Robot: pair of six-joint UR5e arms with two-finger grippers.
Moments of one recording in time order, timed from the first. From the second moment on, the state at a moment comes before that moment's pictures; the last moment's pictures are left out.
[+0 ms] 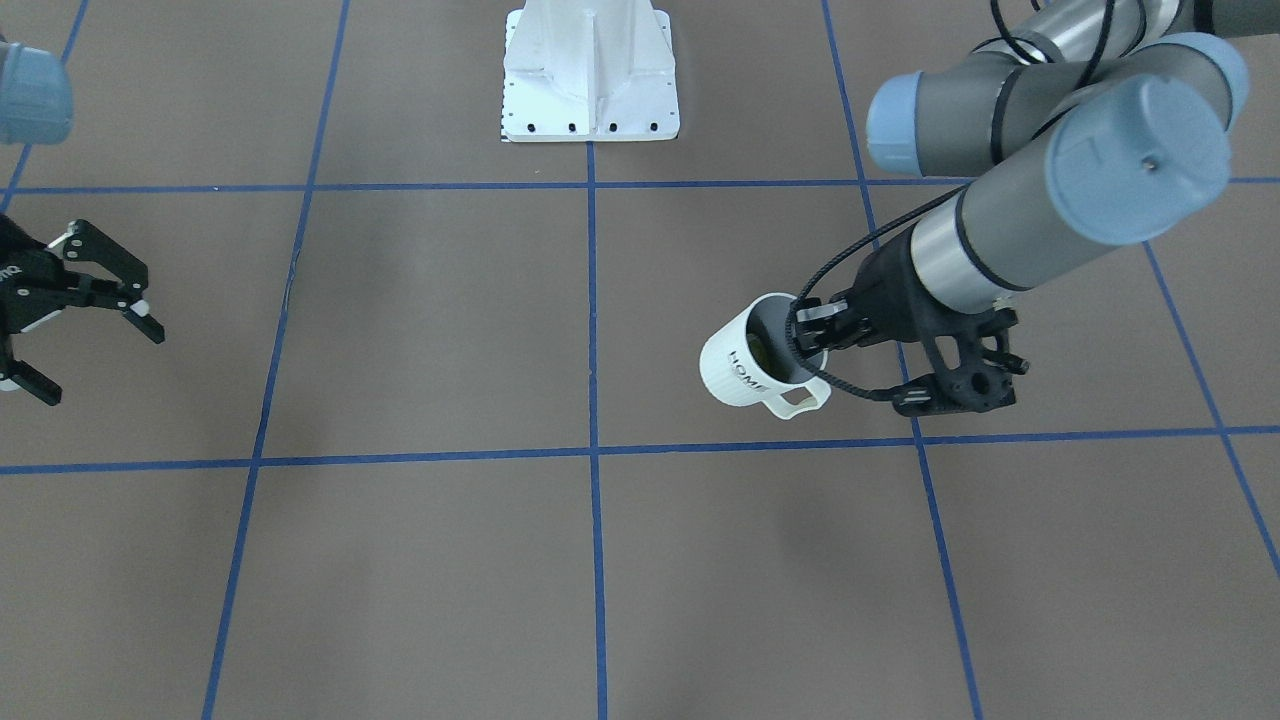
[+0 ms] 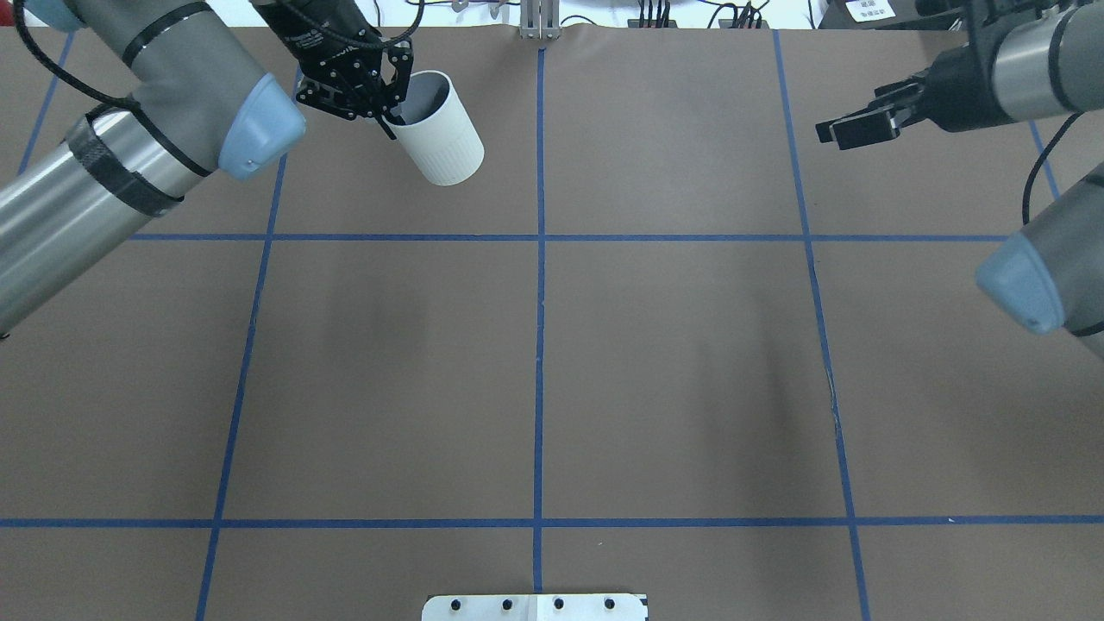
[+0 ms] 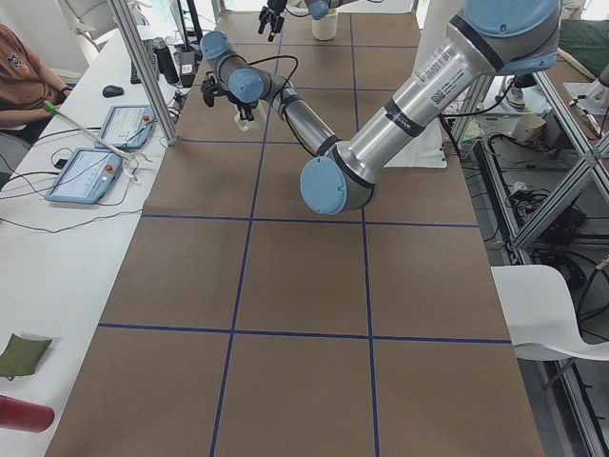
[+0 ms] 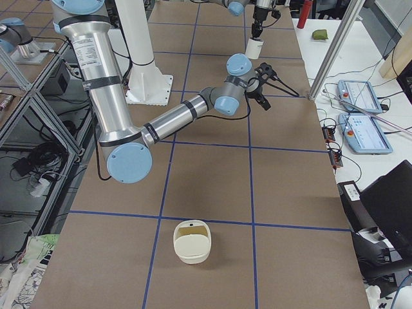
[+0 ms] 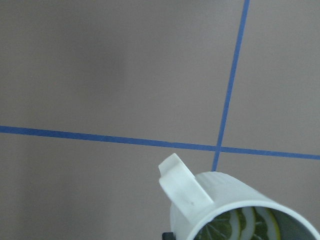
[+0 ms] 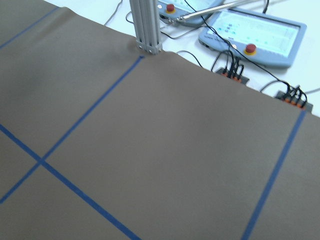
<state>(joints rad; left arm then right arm) -0.99 -2.43 -1.43 -1.60 -2.51 -1.09 1.01 -1.31 1.82 -0.87 2.03 0.53</state>
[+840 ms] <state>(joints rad) -0.91 -2.60 -1.19 -1.75 -2.51 -1.22 0.62 -1.31 1.84 -0.64 1.48 0.58</state>
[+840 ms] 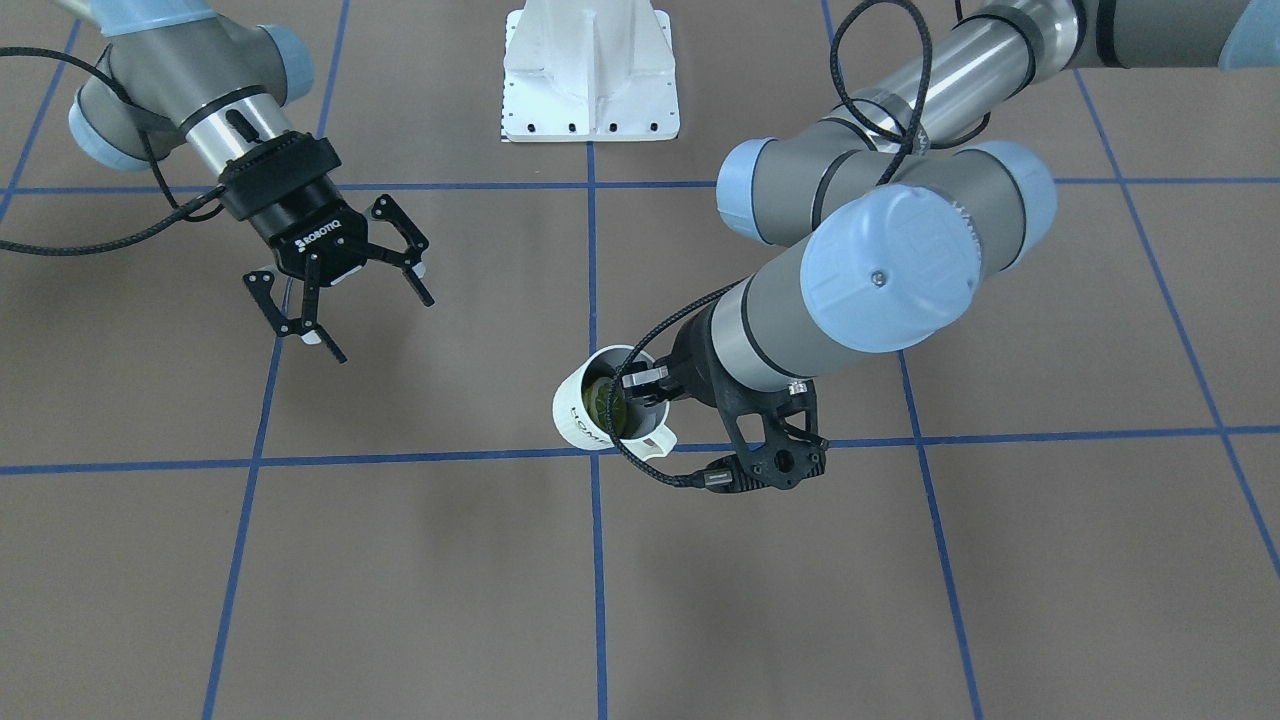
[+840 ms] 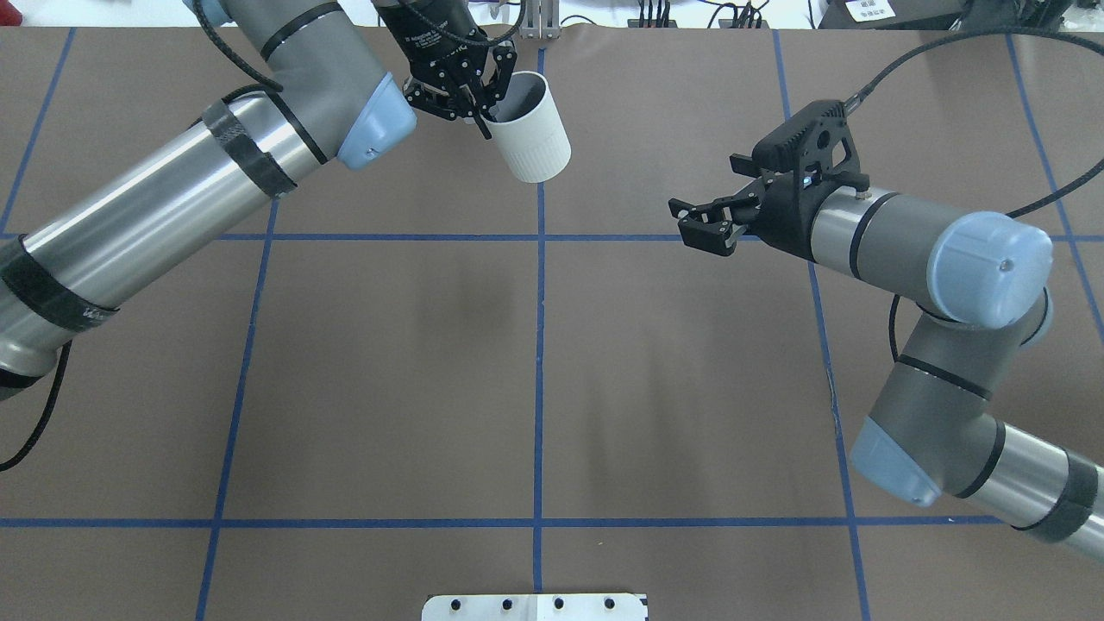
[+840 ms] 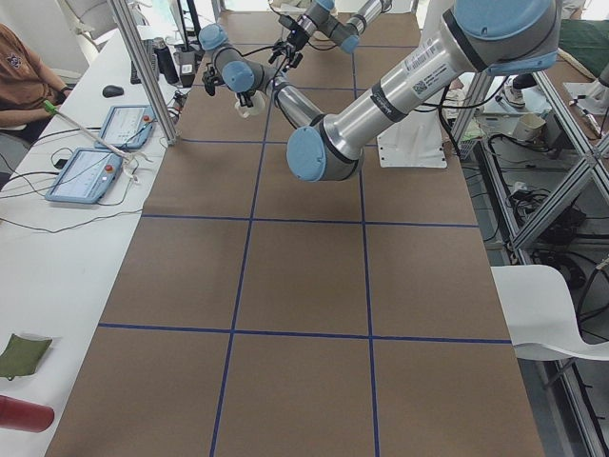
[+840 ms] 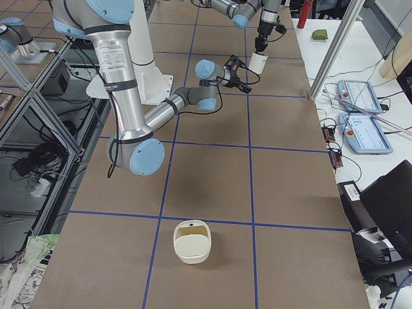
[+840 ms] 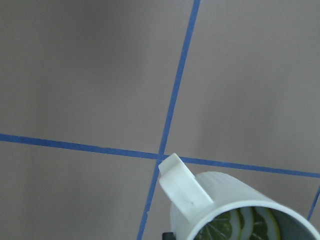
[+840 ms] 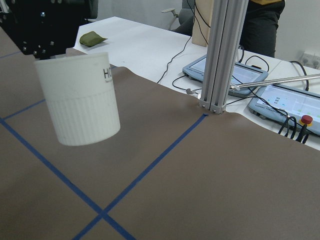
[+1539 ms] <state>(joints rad) -0.83 -2.63 -1.18 -1.80 -2.51 -1.24 0.52 -1.26 1.83 -0.64 1.40 0.58</state>
